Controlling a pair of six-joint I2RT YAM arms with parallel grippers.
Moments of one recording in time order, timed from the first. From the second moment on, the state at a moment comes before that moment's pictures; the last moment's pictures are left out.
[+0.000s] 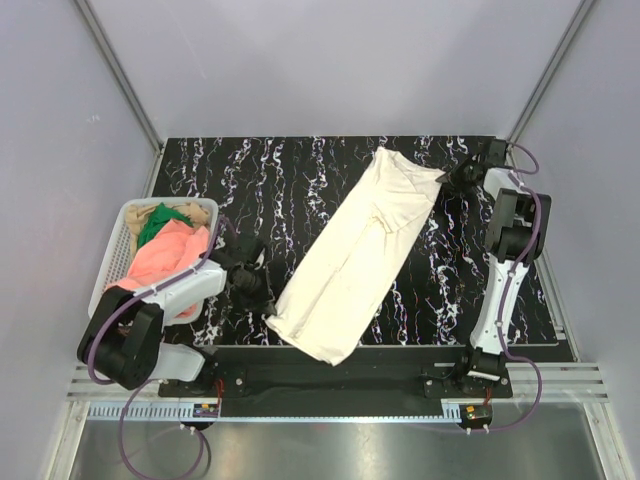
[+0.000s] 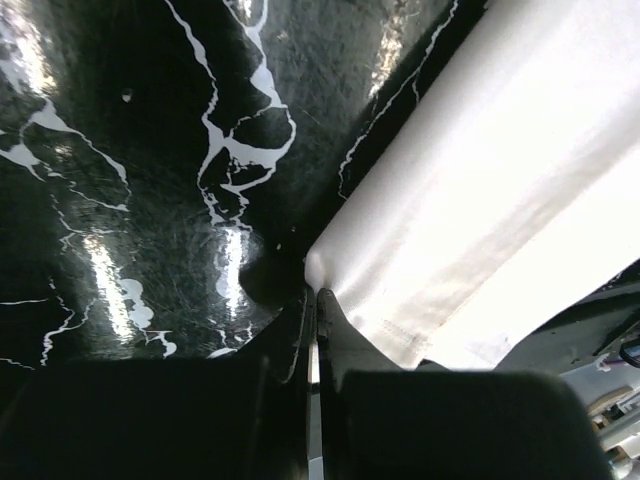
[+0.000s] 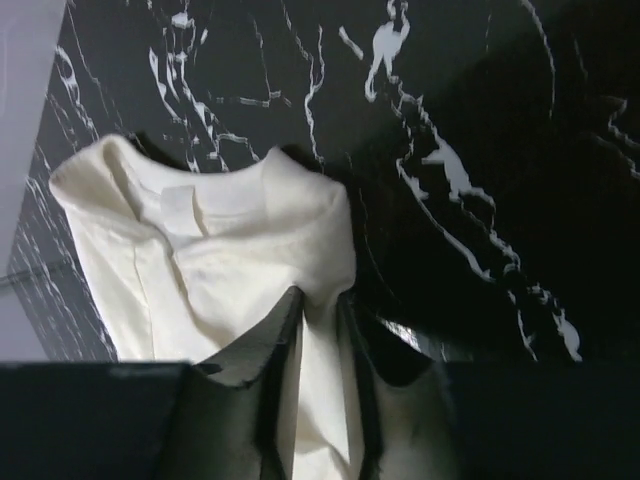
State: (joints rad) left arm -0.46 1.35 0.66 -0.62 0.26 -0.68; right arm -0.20 2.38 1.81 -0.26 -0.41 0.67
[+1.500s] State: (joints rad) left arm -0.59 1.38 0.62 -0.42 0.26 -0.70; right arm 0.05 2.21 1.85 -0.33 -0.44 0.67
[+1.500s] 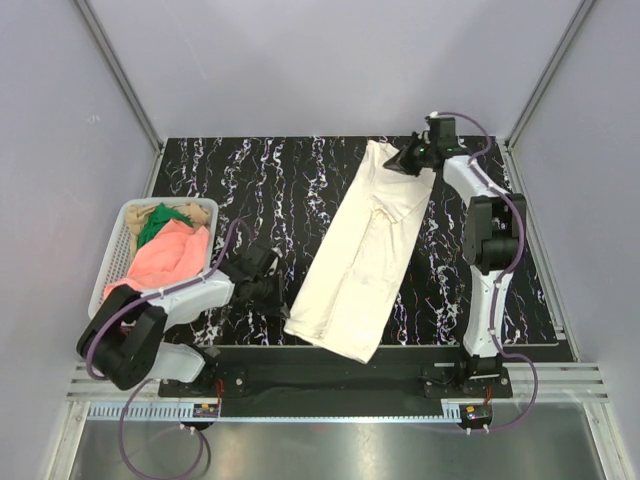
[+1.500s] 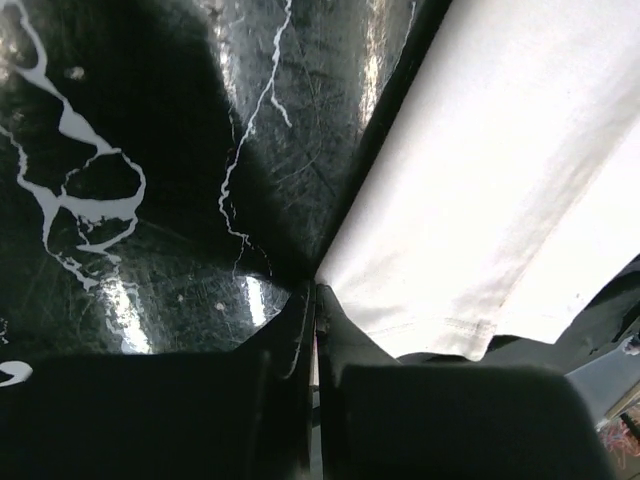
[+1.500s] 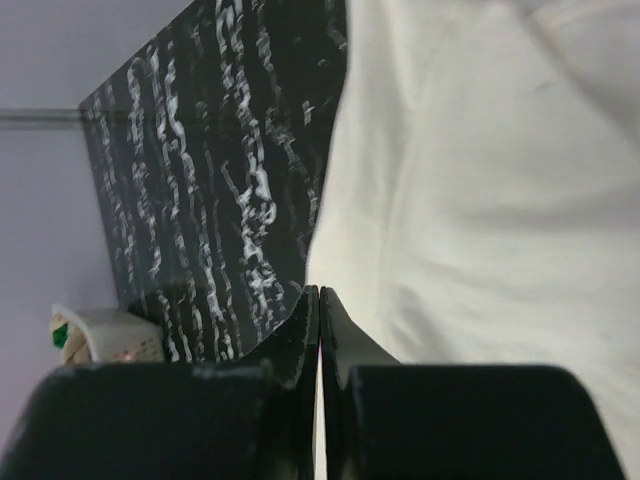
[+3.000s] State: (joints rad) left arm -0.67 1.07 0.38 -0.40 0.33 -0.89; right arm 0.18 2.75 2.36 -0.21 -0.53 0.90
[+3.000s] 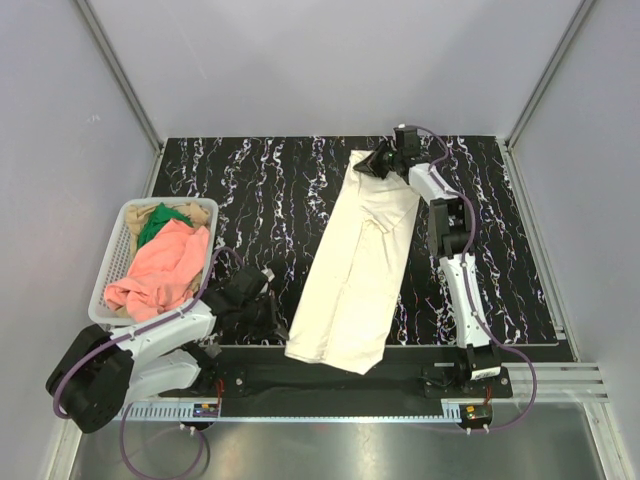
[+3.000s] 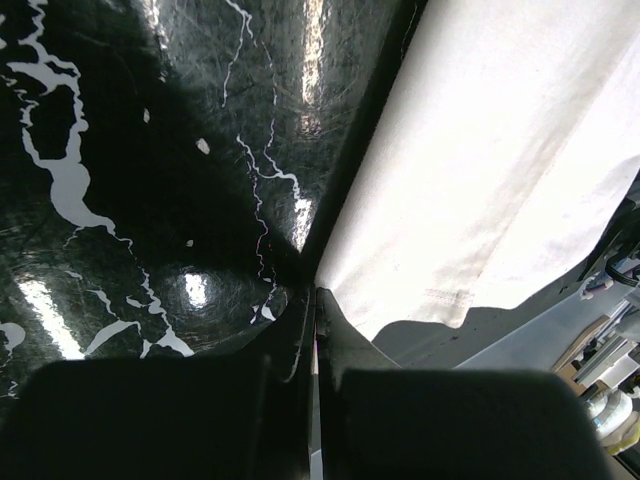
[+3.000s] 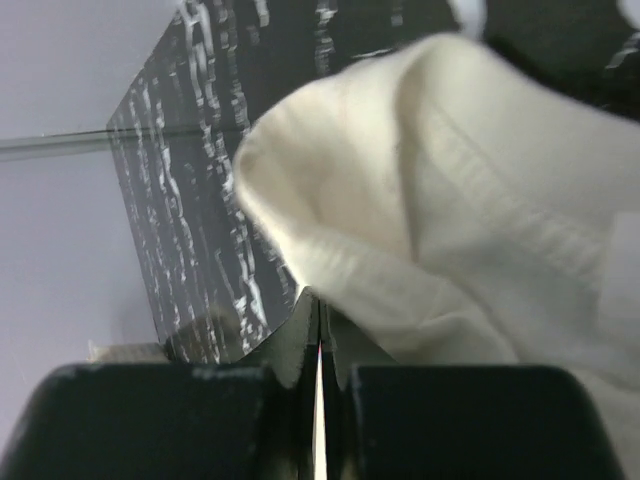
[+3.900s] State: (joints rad) left arm -0.68 1.12 0.36 -0.33 0.35 -0.93; right arm 0.18 2.89 2.54 -0.19 -0.41 1.02
